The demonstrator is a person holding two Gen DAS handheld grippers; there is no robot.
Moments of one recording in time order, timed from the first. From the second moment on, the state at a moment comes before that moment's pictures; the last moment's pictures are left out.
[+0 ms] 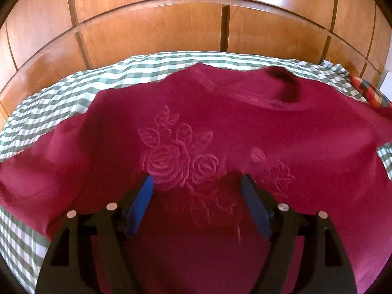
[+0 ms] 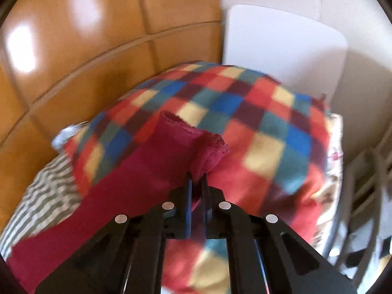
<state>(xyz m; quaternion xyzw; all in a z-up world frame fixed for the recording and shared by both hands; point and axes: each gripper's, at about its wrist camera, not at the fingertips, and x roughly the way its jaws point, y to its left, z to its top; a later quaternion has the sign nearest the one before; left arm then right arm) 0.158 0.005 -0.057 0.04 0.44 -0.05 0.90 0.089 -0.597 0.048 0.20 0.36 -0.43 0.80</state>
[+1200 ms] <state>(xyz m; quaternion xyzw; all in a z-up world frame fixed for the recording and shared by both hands) 0.040 0.052 -0.053 0.04 0.44 -0.08 0.89 -0.013 -0.267 -0.046 0.10 0.55 0.03 0.83</state>
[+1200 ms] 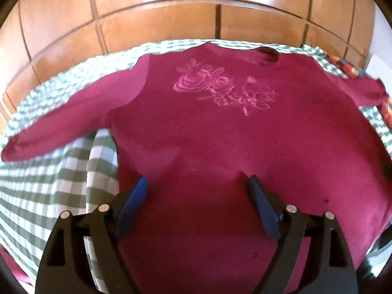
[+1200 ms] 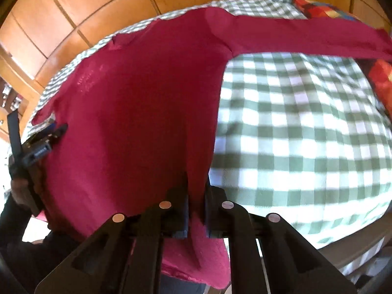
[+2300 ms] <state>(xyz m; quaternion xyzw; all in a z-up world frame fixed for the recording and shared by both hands) 0.024 -0.019 -0.026 0.07 0.41 -0.10 0.90 0.010 -0.231 0.016 -0.02 0.40 -0.13 0.91</state>
